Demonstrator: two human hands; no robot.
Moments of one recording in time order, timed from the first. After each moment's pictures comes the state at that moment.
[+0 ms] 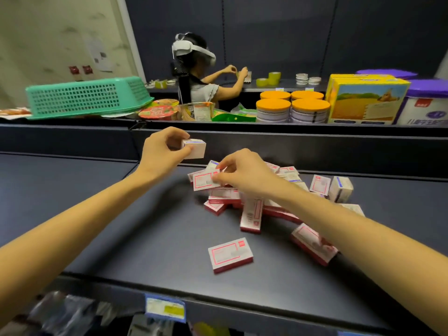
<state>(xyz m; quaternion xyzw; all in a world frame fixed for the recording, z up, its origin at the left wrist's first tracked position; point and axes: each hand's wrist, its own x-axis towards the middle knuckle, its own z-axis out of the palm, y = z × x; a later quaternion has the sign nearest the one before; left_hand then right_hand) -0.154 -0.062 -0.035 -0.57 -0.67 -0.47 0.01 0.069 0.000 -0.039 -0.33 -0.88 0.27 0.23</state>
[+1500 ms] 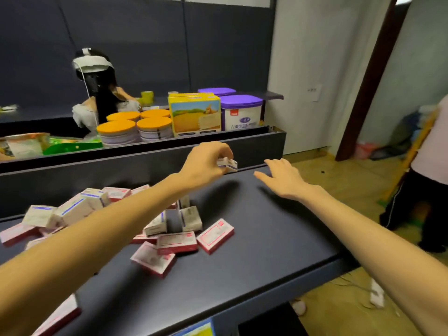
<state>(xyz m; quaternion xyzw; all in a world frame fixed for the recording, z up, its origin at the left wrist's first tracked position) 0.219 0.091 -0.034 -0.86 -0.40 -0.32 -0.01 0.464 0.087 -0.076 -0.69 -0.71 0.03 0.13</state>
